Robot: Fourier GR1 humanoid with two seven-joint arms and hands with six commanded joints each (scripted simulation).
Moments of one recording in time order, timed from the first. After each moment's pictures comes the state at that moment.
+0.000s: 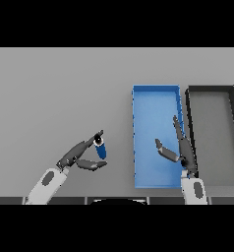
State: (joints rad) left arm -0.10 0.36 -0.53 -1.49 0.07 -0.16 -0.11; right arm 0.12 -0.14 0.09 -1.71 0.19 0.03 -0.08
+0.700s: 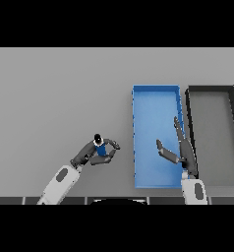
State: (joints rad) left arm -0.16 0.19 -0.53 -1.34 0.10 -0.14 -0.15; right arm 0.13 -0.14 0.09 -1.72 0.19 0.03 -0.10
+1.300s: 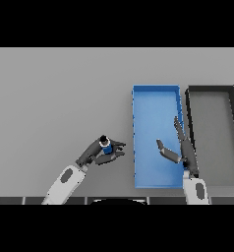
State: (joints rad) left arm -0.16 0.14 -0.54 -1.44 0.04 -0.10 -0.21; right arm 0.13 -0.14 0.08 -1.72 0.15 0.06 -0.08
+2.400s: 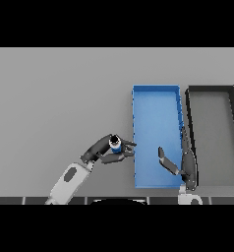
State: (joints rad) left arm -0.21 0.07 -0.52 -1.60 -0.01 -0.21 -0.07; right arm 0.33 -0.06 0.14 -1.91 0.35 -0.13 -0.09
